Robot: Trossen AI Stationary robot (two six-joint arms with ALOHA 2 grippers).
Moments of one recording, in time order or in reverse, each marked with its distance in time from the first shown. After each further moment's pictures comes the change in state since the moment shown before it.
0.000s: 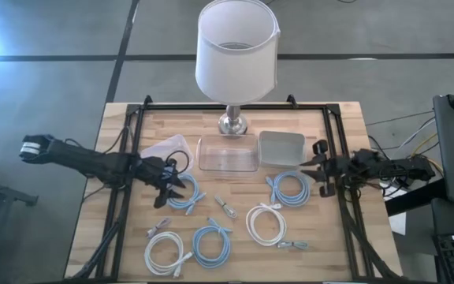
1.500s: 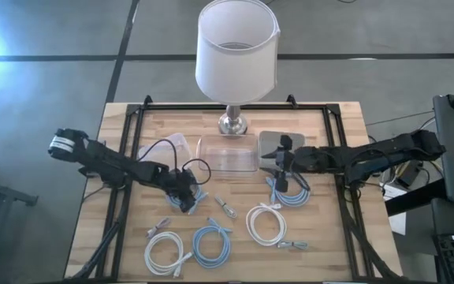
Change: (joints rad) left arm -0.063 0.506 0.178 0.014 -0.159 -0.543; right arm 0.000 1.092 0.638 -0.307 0.279 0.063
